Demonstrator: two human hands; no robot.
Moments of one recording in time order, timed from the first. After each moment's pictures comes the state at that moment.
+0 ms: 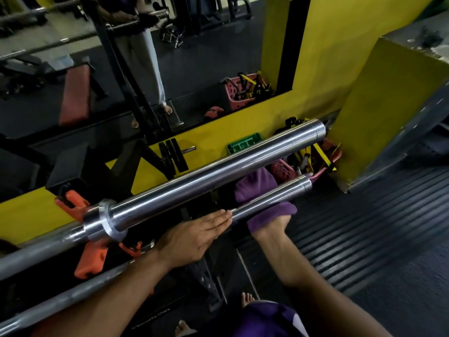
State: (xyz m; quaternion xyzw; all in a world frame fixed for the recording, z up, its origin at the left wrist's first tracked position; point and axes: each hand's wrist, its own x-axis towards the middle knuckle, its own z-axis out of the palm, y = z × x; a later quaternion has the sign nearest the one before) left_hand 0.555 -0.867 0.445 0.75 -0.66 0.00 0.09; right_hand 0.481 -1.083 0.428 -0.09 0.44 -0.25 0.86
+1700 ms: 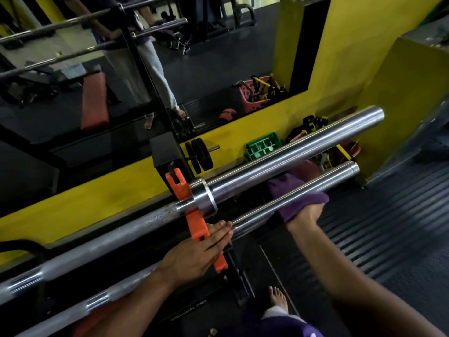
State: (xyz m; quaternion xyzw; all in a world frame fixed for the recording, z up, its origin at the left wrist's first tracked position) left_hand 0.566 -0.697 0.446 0.77 -0.63 -0.07 0.07; right_hand 0.488 -0.998 0.443 -0.24 0.41 -0.27 0.83
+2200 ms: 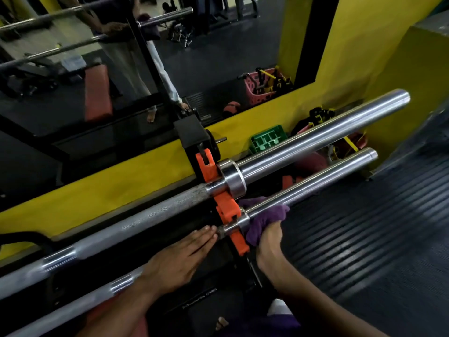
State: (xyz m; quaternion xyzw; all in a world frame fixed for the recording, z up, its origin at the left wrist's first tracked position) left_hand 0.575 -0.598 0.428 0.77 -0.64 0.03 0.03; right_hand 0.478 -0.834 0.441 -0.36 0.42 -0.20 0.81
